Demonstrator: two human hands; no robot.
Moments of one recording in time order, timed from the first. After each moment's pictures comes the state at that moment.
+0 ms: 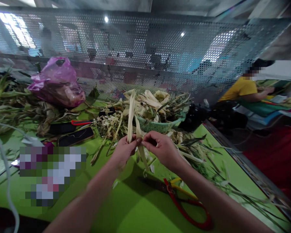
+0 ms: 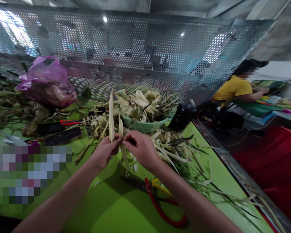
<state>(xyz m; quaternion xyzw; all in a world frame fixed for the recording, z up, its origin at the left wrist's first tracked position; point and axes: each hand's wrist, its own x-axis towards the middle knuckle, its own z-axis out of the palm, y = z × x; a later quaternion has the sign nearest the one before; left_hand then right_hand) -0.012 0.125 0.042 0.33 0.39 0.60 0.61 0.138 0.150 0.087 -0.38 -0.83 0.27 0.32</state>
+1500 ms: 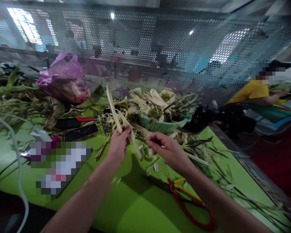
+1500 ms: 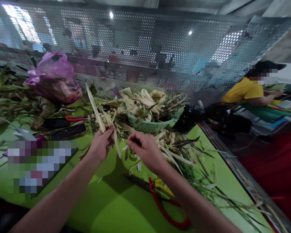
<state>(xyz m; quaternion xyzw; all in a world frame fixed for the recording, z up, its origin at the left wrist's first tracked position) -0.035 0.133 0.043 0.22 0.39 0.73 0.52 0.136 0.140 0.089 -0.37 -0.80 0.38 0.28</state>
